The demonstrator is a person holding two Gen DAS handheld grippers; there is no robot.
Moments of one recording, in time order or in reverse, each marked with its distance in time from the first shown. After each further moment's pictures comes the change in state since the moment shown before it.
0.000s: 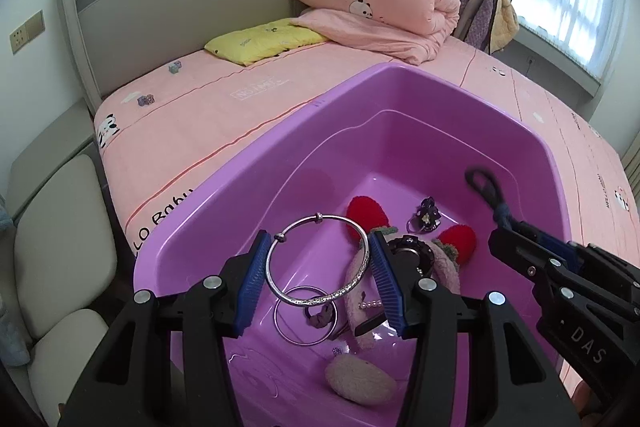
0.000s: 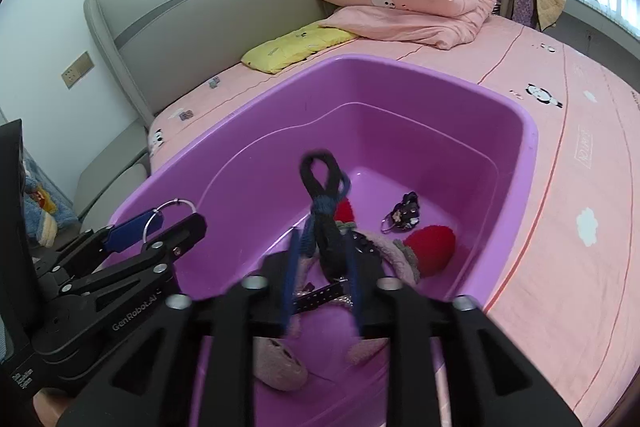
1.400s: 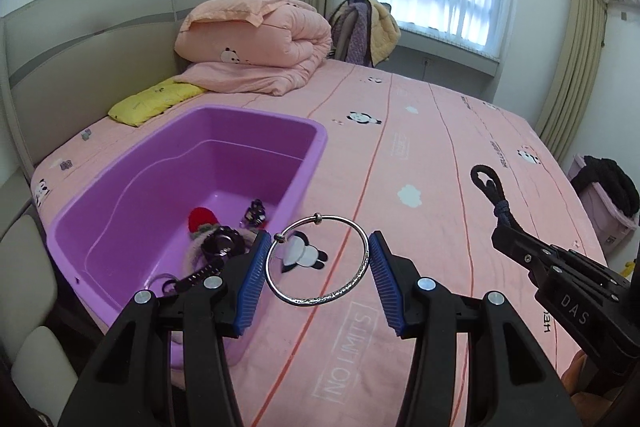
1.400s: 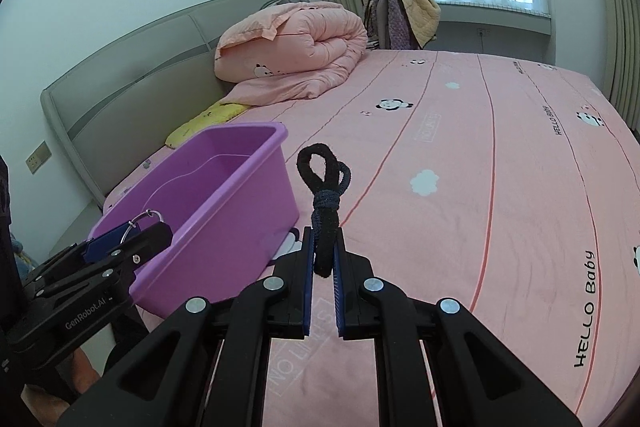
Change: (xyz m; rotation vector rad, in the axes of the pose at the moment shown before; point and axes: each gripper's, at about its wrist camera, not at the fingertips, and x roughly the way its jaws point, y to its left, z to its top) left arm -0.123 -0.157 -0.067 0.204 -0.170 -0.262; right arm -0.199 -0.122 -0.122 0.213 -0.254 -0.182
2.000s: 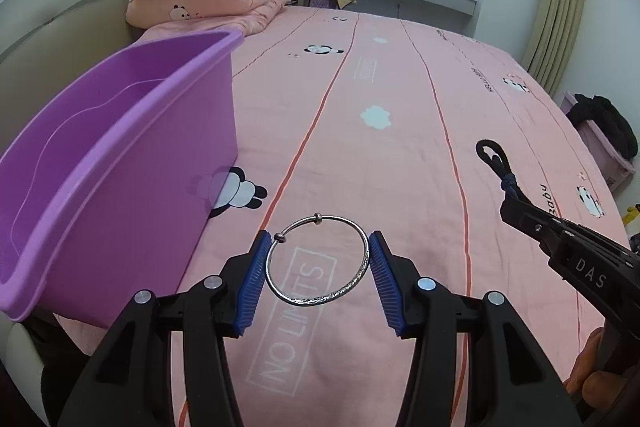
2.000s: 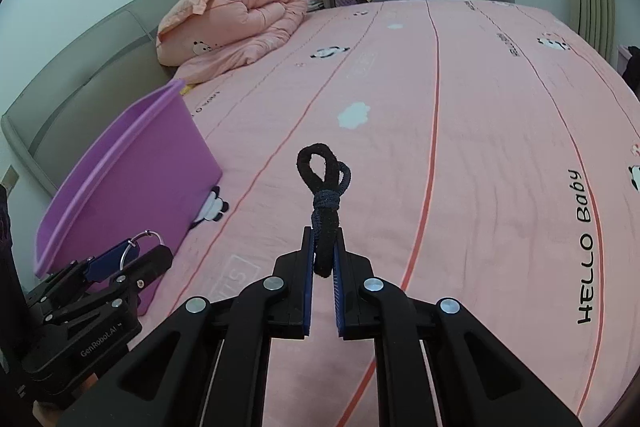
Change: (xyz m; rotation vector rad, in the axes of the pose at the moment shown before) left arm 0.076 -0.077 -0.070 0.116 0.172 -0.068; right arm 0.020 -0.099 -0.062 0.161 0.084 -0.091
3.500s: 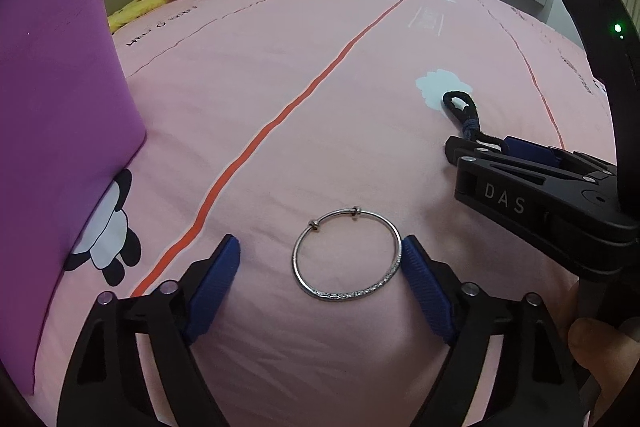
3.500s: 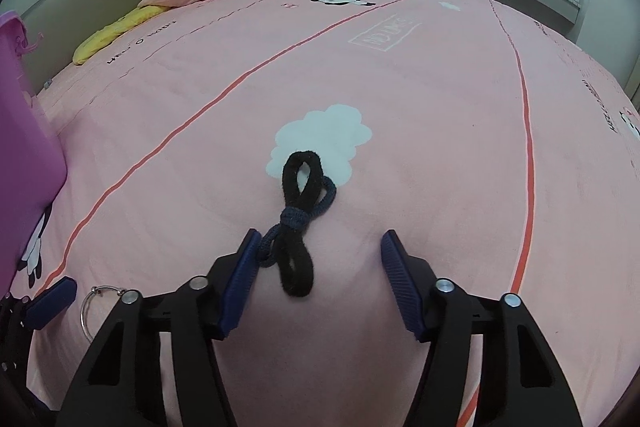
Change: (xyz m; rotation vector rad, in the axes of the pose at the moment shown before) left arm 0.235 -0.039 0.039 -0.132 0.120 0.181; right arm 0.289 -0.072 0.102 -0.285 0.168 -0.104
